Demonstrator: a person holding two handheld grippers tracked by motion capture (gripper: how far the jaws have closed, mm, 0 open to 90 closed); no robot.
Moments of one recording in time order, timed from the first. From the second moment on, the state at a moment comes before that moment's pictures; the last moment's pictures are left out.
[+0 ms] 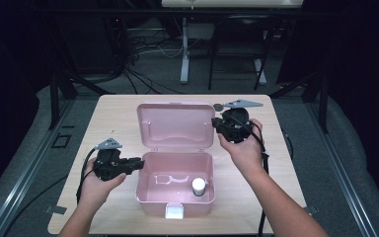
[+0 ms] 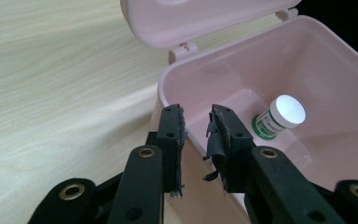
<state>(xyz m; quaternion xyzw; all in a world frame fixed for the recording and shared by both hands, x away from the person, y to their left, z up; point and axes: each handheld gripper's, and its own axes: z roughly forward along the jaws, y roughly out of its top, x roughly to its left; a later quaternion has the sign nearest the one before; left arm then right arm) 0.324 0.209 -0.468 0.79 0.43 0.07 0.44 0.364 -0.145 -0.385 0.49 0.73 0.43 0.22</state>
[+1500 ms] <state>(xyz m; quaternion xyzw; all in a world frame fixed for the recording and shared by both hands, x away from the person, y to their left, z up) 0.367 0.208 -0.406 0.73 0.40 0.21 0.52 0.356 -0.148 -0.388 0.48 0.72 0.45 0.22</state>
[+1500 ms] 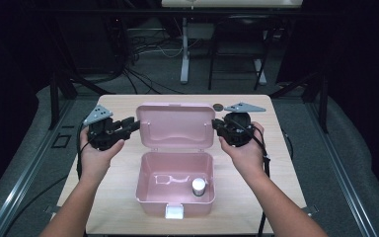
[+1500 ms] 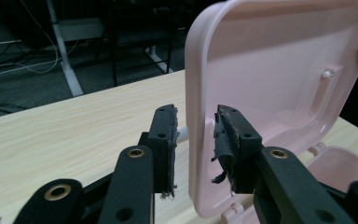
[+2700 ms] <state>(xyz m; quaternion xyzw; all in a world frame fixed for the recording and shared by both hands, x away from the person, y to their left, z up) 0.382 0.199 -0.390 0.71 0.40 0.21 0.54 0.354 -0.149 -0.389 0.48 0.72 0.46 0.22</state>
